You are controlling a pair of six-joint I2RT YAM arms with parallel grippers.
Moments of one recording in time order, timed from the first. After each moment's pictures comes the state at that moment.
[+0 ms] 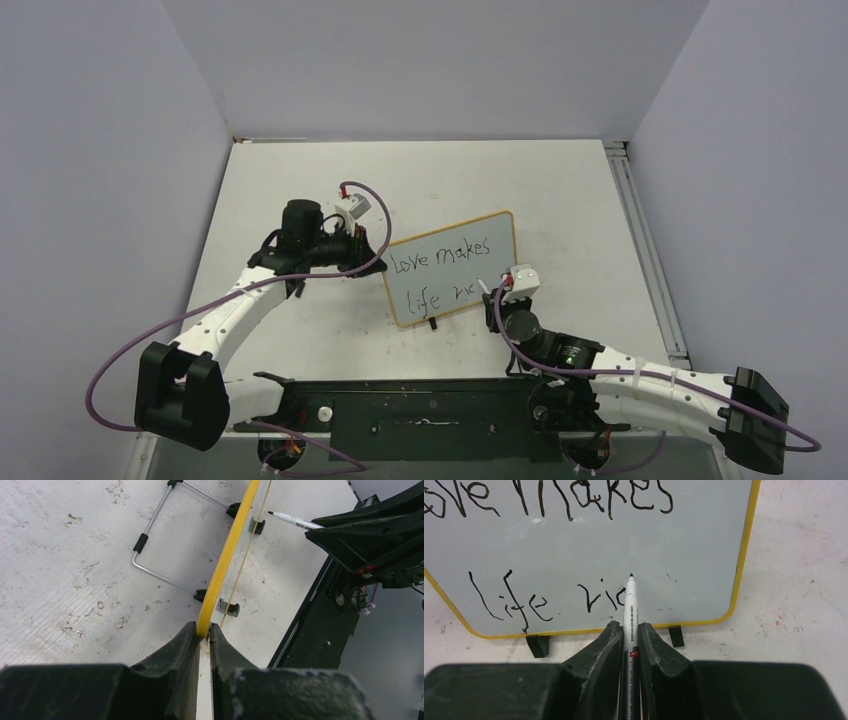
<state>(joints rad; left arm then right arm) -0.31 1.23 0.83 -0.25 0.72 -0.12 1.09 0.78 0.31 0.04 0.72 0.40</state>
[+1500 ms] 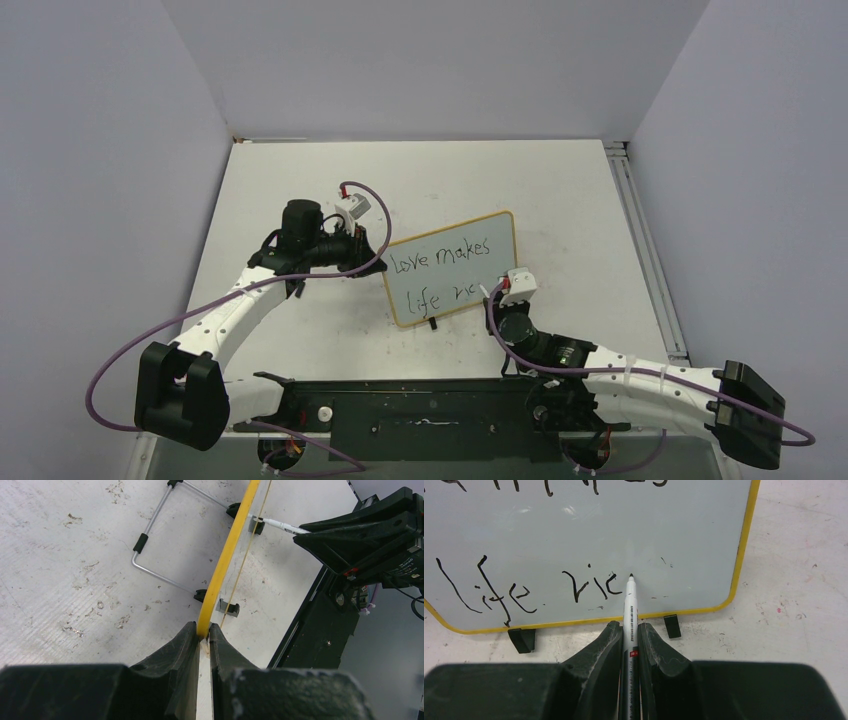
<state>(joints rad) -0.31 1.23 0.83 -0.25 0.72 -0.12 1.09 0.85 0.28 0.09 0.74 0.43</state>
